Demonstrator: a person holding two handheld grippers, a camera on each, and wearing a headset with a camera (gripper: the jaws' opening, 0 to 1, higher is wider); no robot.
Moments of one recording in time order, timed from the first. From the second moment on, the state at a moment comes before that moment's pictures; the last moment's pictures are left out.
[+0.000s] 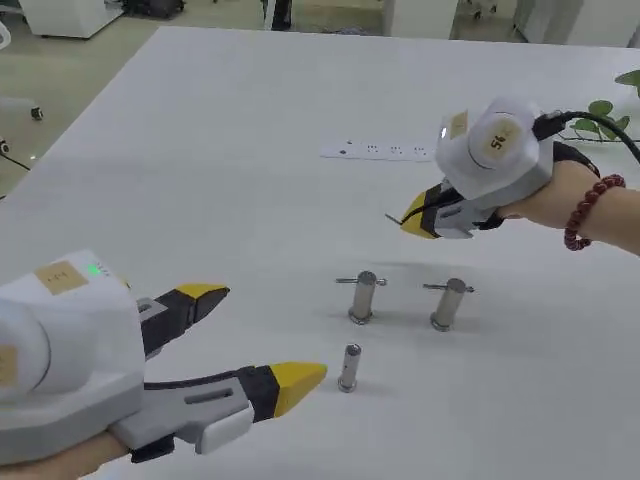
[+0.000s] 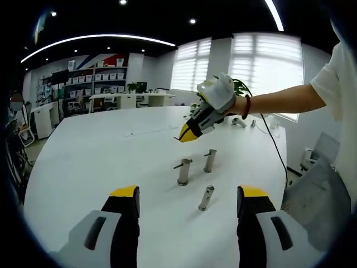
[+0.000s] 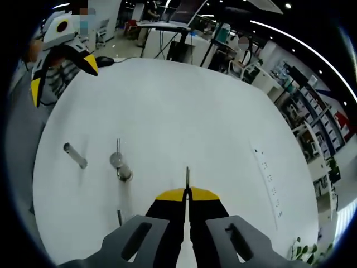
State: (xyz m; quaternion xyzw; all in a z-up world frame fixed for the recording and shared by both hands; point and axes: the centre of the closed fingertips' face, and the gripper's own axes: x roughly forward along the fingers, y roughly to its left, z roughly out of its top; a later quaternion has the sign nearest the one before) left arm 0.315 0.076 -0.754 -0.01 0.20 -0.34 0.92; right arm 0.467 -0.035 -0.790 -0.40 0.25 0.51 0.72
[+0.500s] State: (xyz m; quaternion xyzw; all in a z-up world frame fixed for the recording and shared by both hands) left arm 0.323 0.052 -0.743 -0.03 0.20 -0.37 0.91; right arm 0.423 -0.027 -0.760 -0.41 0.19 0.54 0.71
